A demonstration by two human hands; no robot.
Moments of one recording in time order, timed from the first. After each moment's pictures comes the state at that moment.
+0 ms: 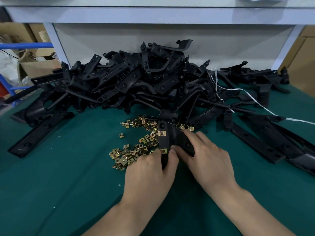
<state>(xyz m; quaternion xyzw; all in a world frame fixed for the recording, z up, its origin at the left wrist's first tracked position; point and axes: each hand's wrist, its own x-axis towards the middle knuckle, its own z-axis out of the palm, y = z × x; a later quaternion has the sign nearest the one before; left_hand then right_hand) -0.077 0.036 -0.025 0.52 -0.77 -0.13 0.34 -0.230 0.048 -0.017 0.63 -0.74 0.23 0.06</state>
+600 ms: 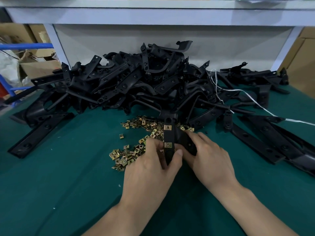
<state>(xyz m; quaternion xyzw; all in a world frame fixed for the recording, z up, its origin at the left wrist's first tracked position) -0.077 0.036 -0.022 0.50 -0.76 -0.13 0.39 -0.239 0.046 -0.019 0.64 -0.73 0.25 0.02</state>
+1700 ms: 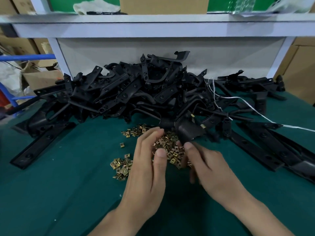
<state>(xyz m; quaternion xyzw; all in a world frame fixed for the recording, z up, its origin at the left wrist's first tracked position) -0.067 0.025 -0.015 0.32 -0.75 -0.26 0.52 -0.238 0.063 0.000 0.61 -0.62 0.42 -0.24</state>
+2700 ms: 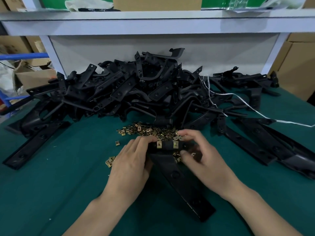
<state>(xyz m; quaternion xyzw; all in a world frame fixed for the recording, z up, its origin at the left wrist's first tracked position) -0.049 0.004 -0.013 0.39 -0.85 -0.06 0.35 -0.260 0.053 -0.017 0.64 -0.56 0.45 -0.26</state>
